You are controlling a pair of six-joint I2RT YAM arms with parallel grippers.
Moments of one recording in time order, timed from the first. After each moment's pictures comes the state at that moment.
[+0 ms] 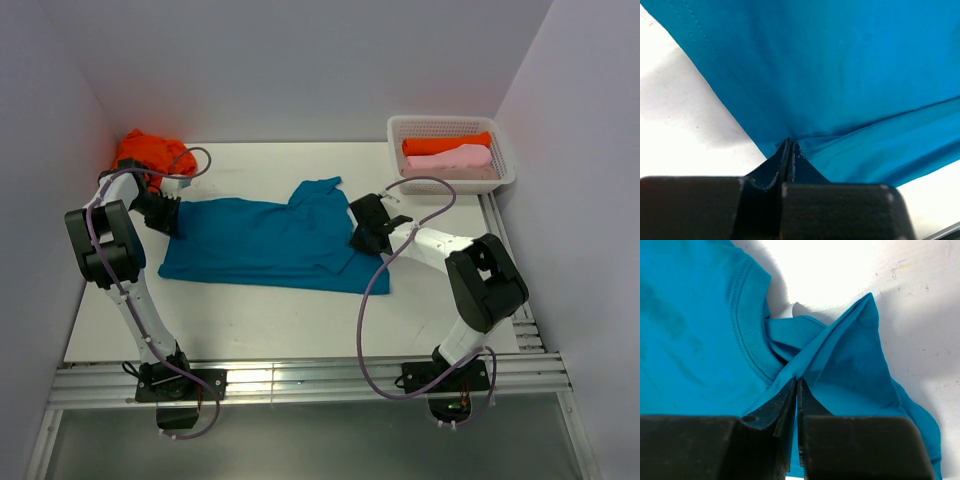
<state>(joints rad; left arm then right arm) 0.27 2.11 1.62 -0.93 0.39 0.66 0.51 1.66 0.97 -0.30 0.24 0.92</state>
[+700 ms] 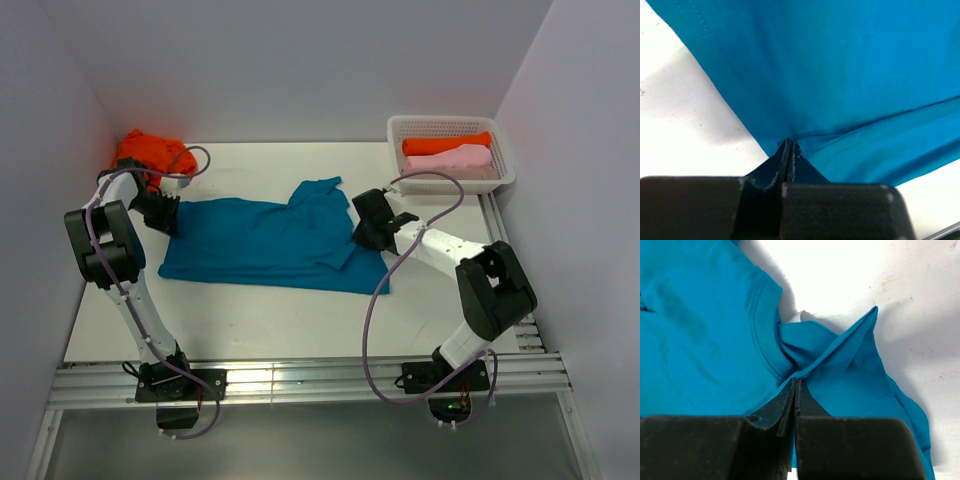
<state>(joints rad) 0.28 2.10 1.62 -0.93 0.39 0.66 0.51 1.60 0.99 -0.34 0.27 0.91</state>
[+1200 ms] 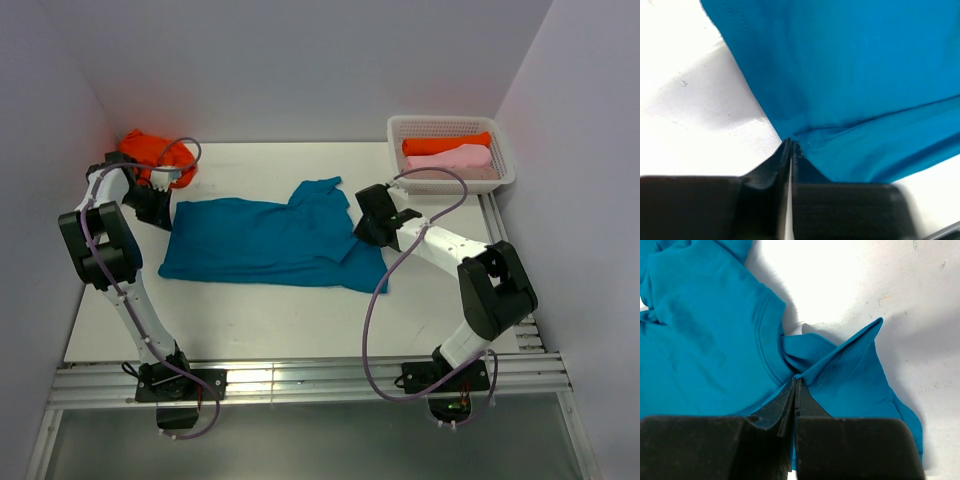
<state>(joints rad) 0.31 2.10 1.69 -0.96 0.41 0.66 0.49 1.60 1.01 -0.34 0.28 0.90</state>
